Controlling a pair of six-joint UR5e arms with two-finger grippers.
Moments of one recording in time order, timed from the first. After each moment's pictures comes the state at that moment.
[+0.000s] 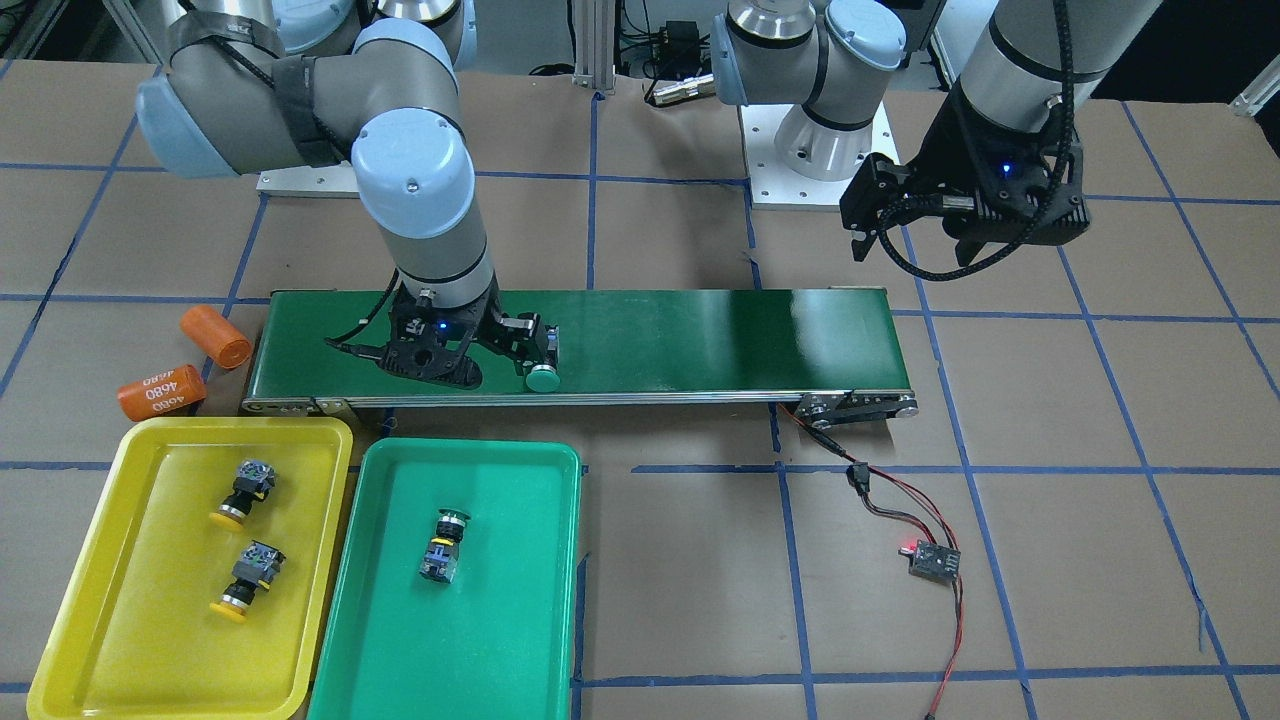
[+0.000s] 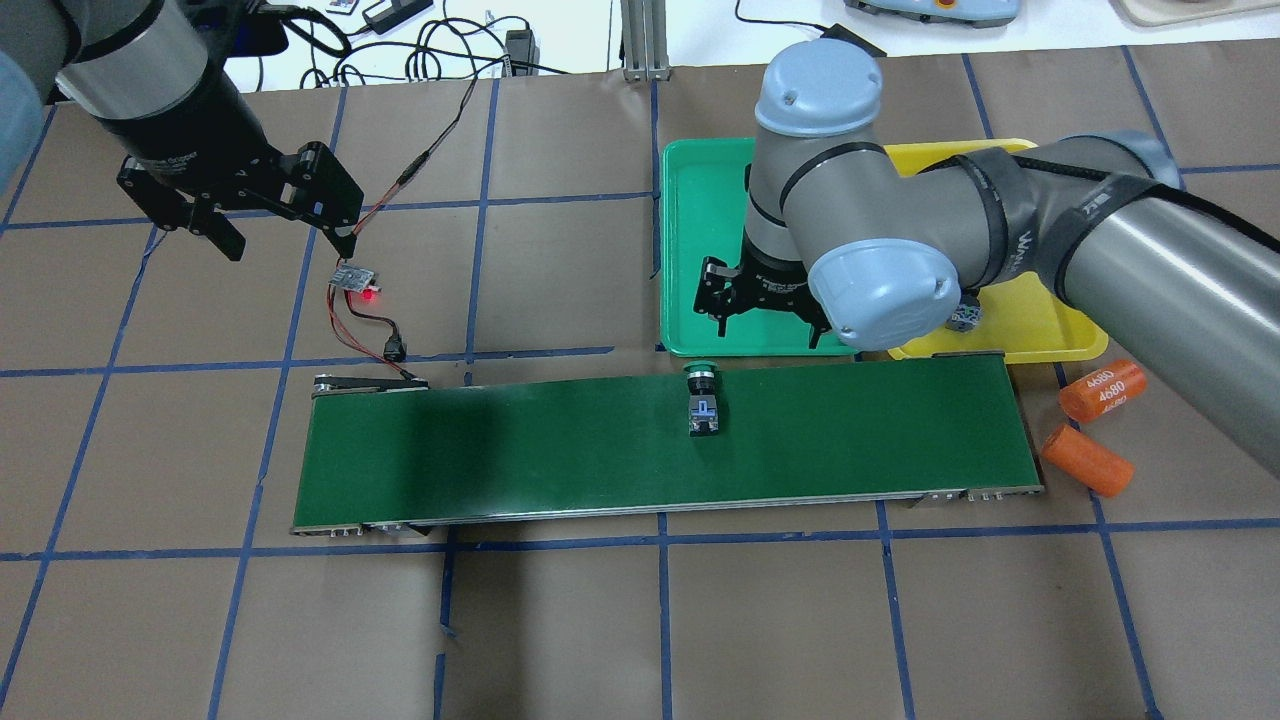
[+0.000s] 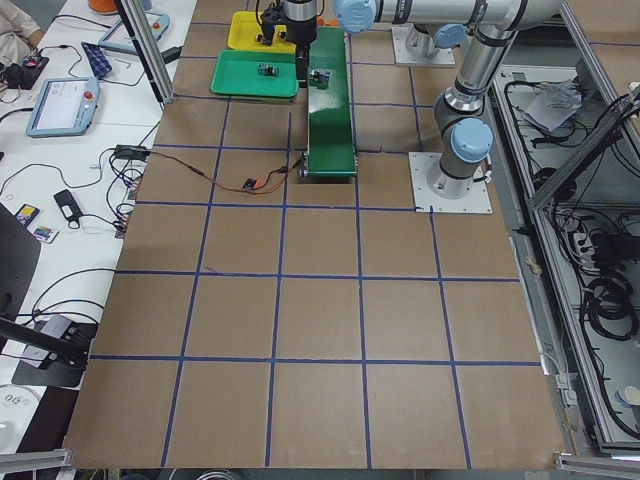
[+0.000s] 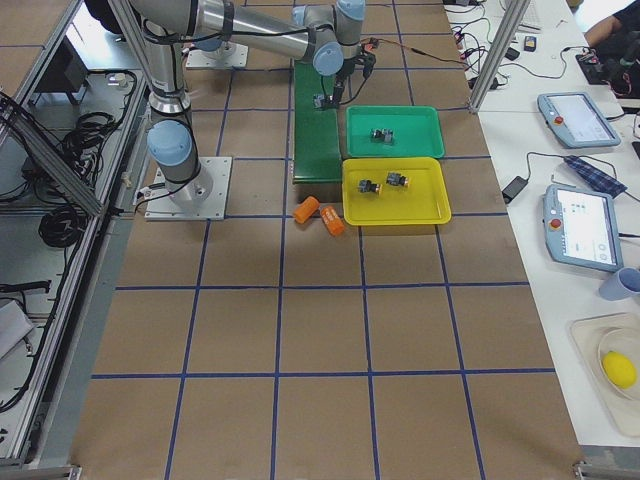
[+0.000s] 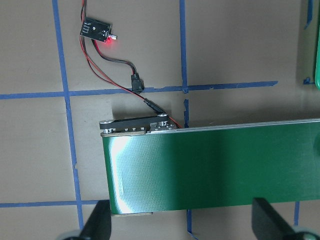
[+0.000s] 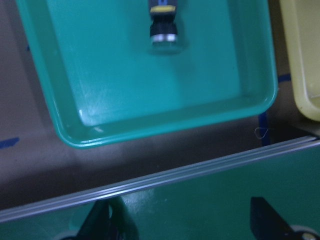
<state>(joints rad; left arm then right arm) -1.50 -1.56 -1.55 -1.63 1.57 0.11 1.82 -1.35 1.79 -1.94 -1.55 0.43</state>
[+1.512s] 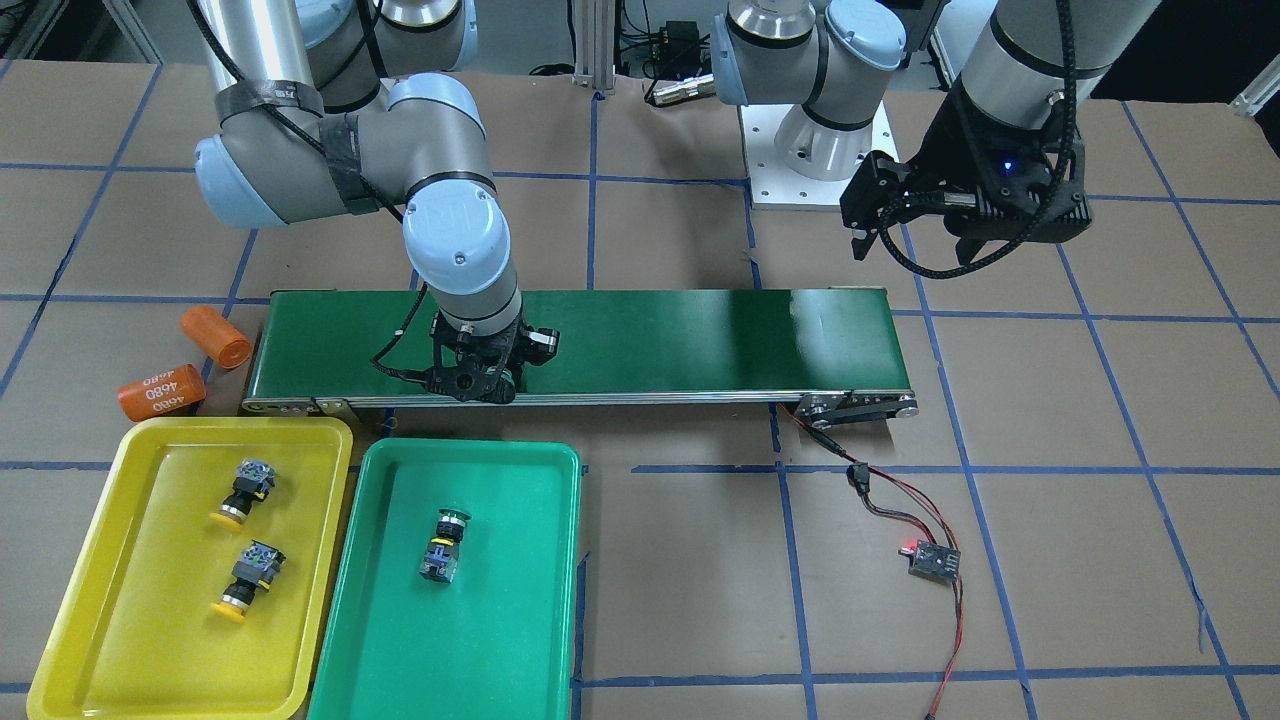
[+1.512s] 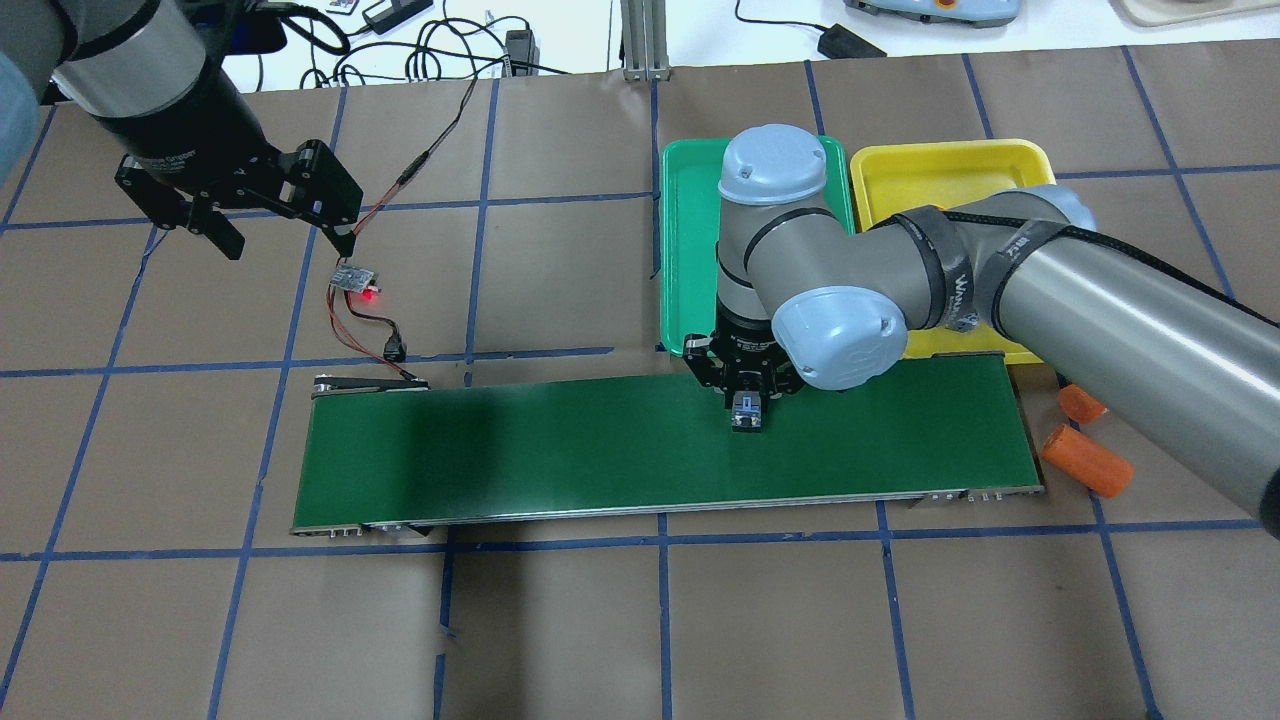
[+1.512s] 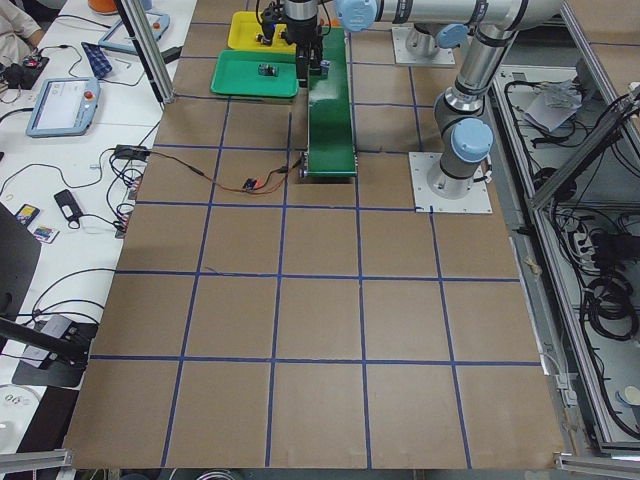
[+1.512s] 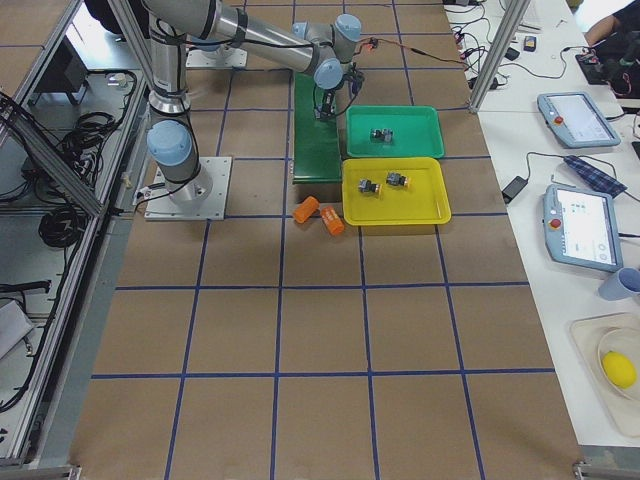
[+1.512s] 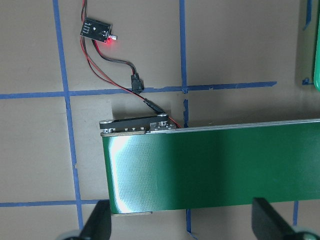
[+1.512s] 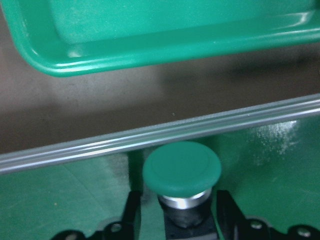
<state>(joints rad) -1.50 -1.56 -1.54 -1.64 1.57 0.10 1.84 -1.28 1.82 -1.94 -1.52 0.42</state>
